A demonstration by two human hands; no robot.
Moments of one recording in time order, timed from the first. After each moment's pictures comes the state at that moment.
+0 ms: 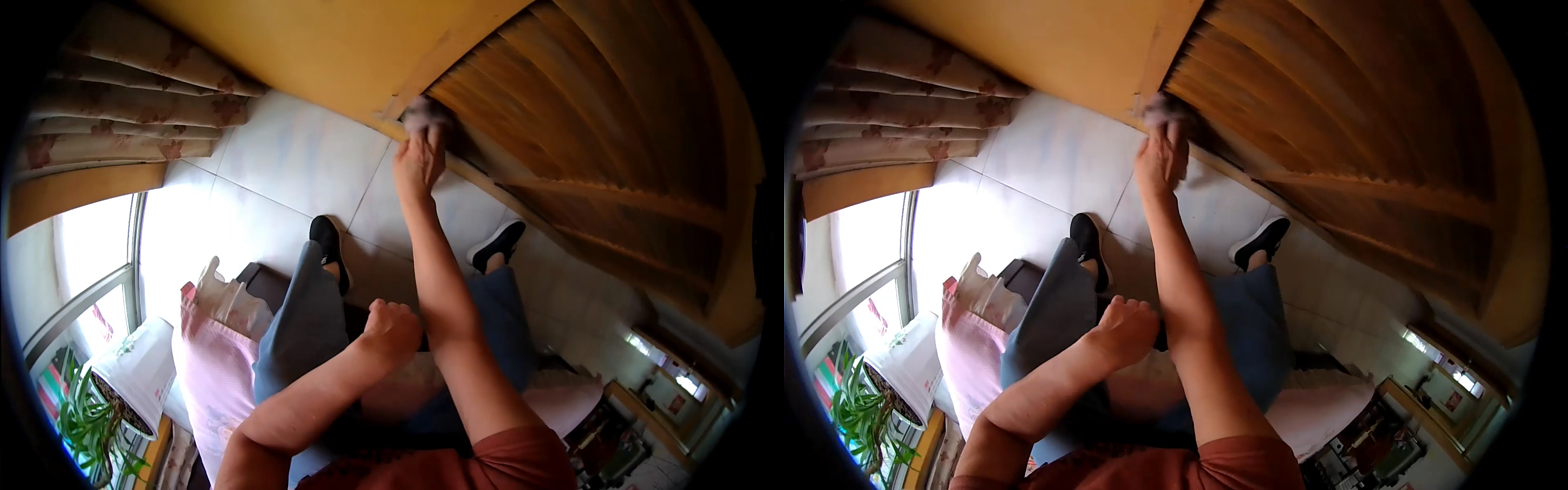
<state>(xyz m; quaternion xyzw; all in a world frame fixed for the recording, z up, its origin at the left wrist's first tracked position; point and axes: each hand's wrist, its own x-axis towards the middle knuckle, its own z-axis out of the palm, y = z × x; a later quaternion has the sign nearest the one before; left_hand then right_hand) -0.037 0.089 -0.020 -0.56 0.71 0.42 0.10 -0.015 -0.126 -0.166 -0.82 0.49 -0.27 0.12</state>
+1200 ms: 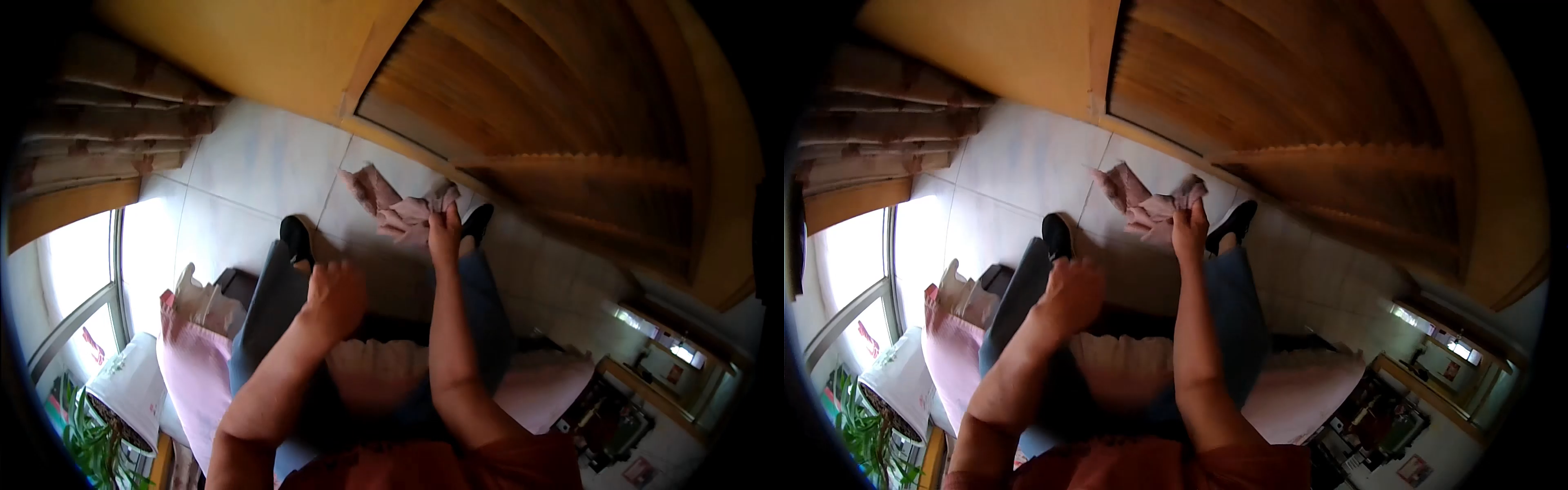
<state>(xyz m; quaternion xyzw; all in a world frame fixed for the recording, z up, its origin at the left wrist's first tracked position) -0.005 0.075 -0.023 -0.64 0.68 0.36 0.09 -0.202 -0.066 -0.157 -0.59 0.62 -0.26 0.45</state>
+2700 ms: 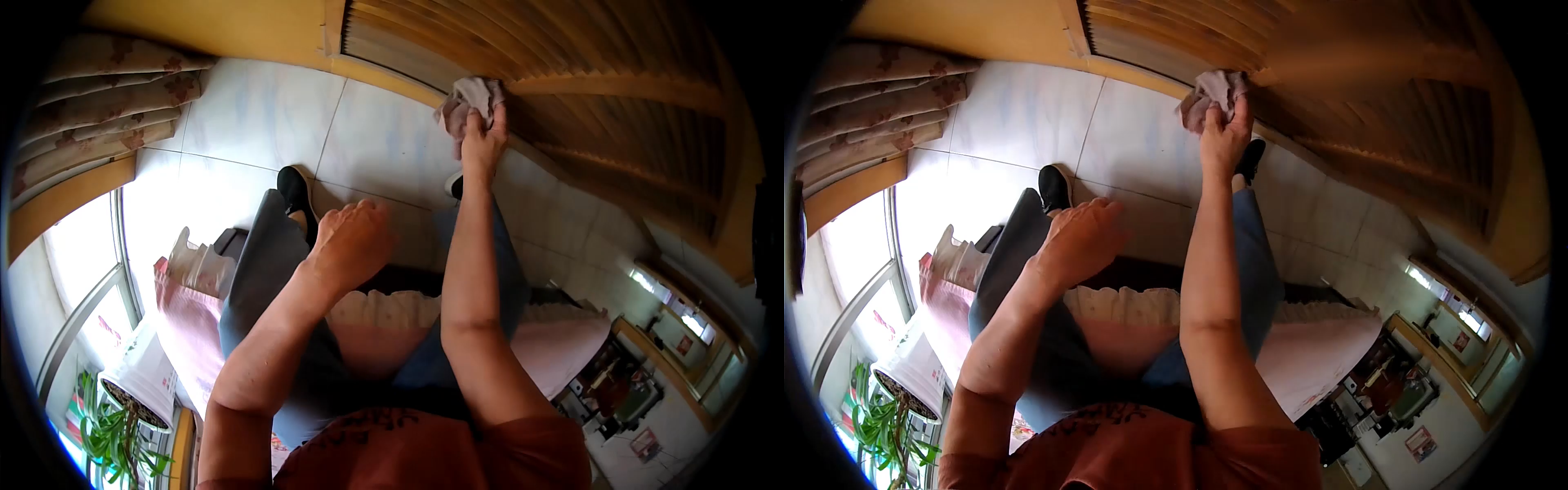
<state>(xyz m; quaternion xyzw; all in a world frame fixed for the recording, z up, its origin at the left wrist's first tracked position) -0.032 0.050 -0.008 -0.66 0.59 0.46 -0.05 -0.217 -0.132 -0.140 -0.61 0.61 -0.40 0.31</state>
